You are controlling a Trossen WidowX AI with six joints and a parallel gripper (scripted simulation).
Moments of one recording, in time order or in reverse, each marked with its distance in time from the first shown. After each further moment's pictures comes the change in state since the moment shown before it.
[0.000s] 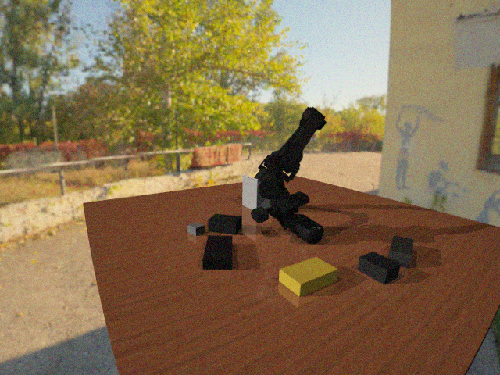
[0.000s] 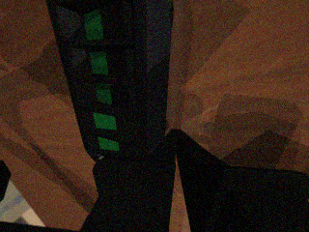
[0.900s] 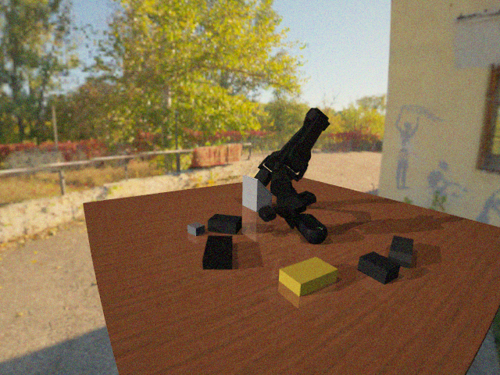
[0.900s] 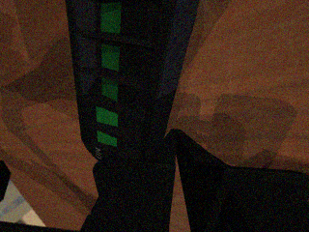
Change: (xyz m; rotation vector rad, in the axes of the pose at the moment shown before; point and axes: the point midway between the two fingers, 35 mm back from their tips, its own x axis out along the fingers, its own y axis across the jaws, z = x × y) arm 0.006 0.023 0.004 0.009 -0.004 -0.004
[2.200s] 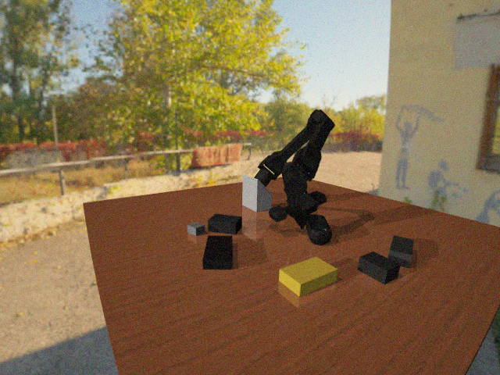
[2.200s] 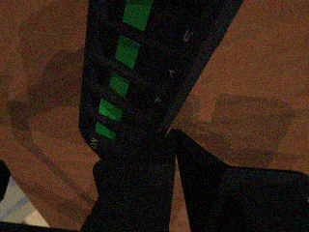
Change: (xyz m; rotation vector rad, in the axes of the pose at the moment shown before) arm 0.008 0.031 0.012 0.014 0.000 0.002
